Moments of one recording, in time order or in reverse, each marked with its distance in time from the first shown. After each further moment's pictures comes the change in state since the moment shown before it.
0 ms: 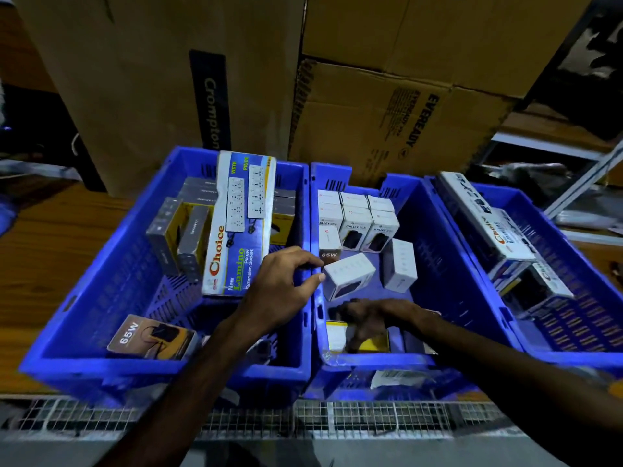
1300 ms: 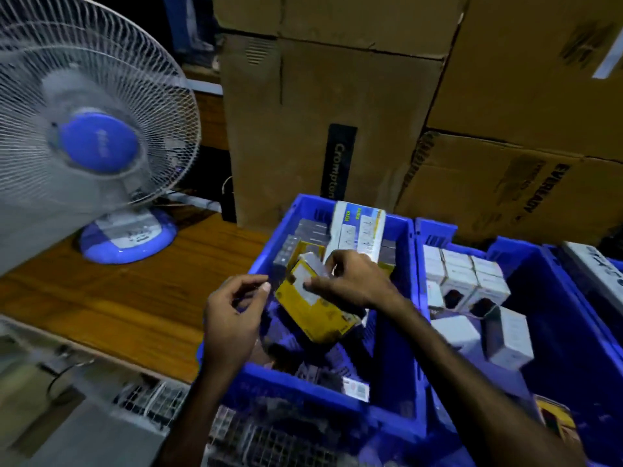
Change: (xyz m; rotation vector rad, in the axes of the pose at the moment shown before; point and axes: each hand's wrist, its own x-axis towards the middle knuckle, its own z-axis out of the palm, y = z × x) left_hand -0.094 -0.044 -0.171 -0.166 0.682 -0.330; right_hand 0.043 -0.264 0.013 -0.192 0.603 -0.408
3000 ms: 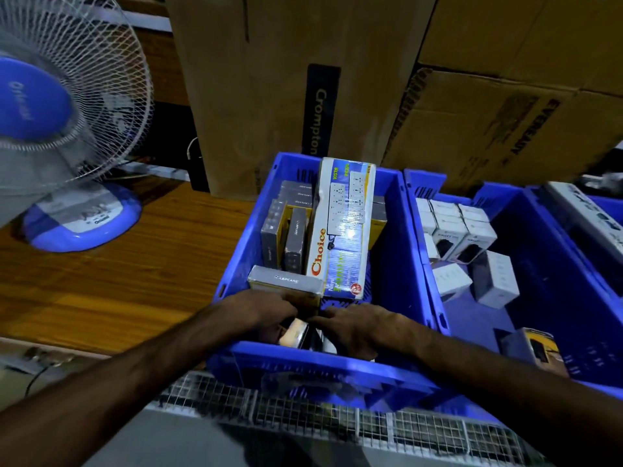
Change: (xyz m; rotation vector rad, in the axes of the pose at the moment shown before) left_hand 0.048 -0.061 0.034 1.210 -1.615 0.274; right_hand -0.057 0.037 0.090 -0.623 -0.692 -0.273
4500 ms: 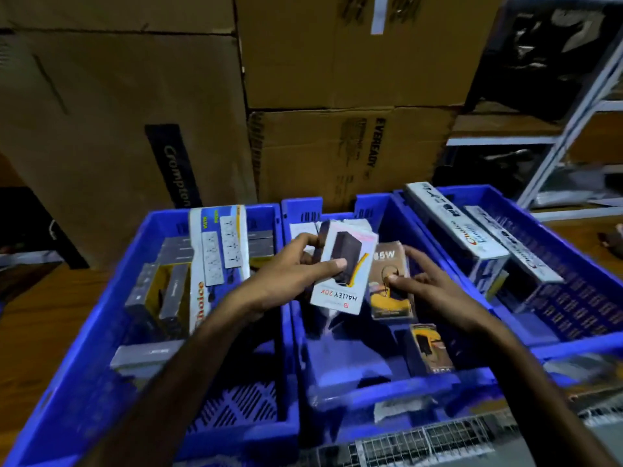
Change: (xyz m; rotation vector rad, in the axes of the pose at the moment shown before) left_hand 0.065 0.198 -0.173 -1.251 0.465 0.298; right_hand -0.246 0.179 0.059 1.556 0.976 0.449
